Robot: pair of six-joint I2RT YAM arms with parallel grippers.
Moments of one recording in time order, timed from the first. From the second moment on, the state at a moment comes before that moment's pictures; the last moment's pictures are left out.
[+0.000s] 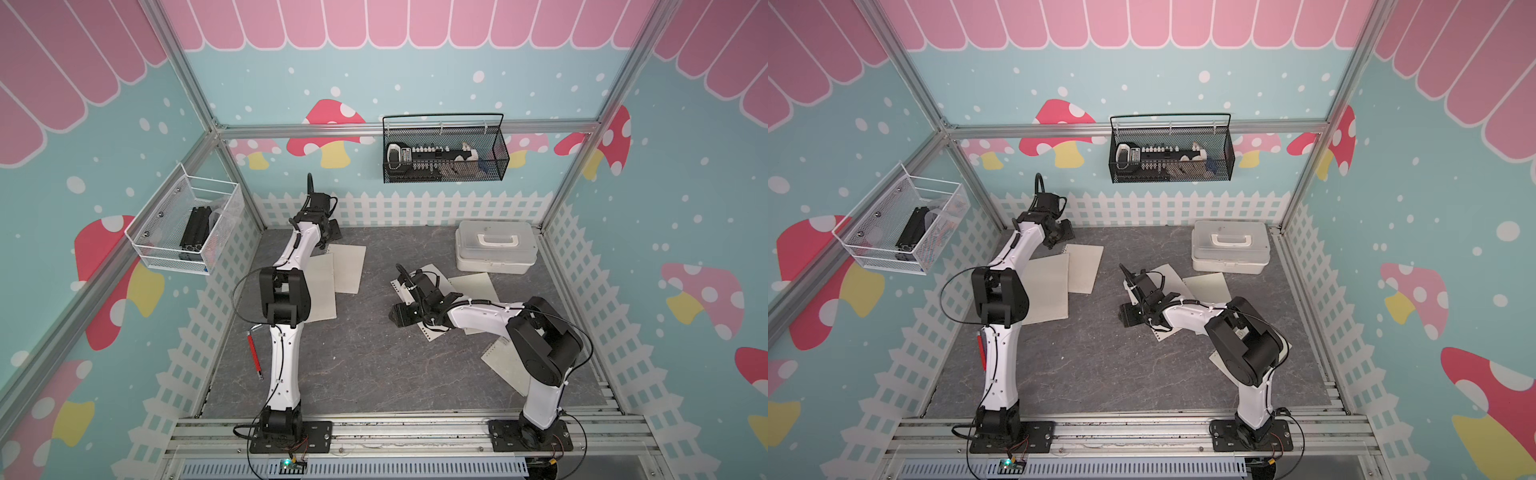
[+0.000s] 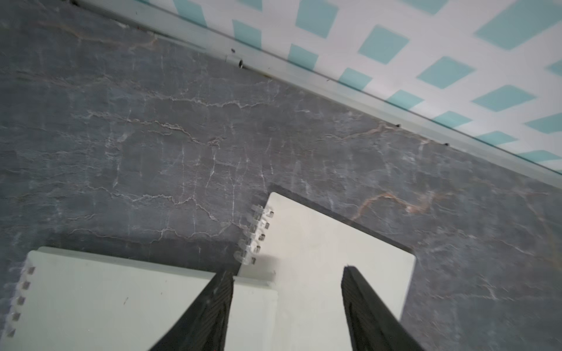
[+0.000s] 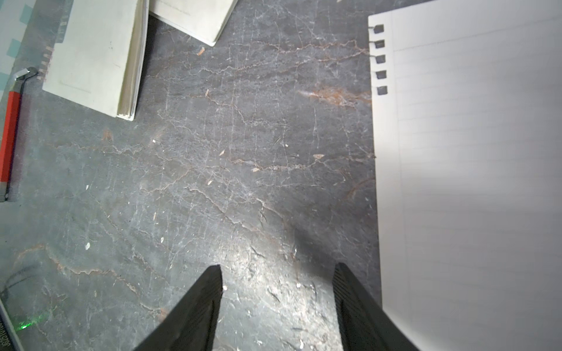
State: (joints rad) left arm -0.03 2.53 2.40 -0.86 -0.07 -0.37; right arm 0.74 1.83 1.08 -0.13 -0.15 0.39
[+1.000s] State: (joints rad) left arm -0.12 2.33 1.96 -0.89 0.01 -0.49; right arm 0.74 1.76 1.02 -0.09 -0.11 0.40
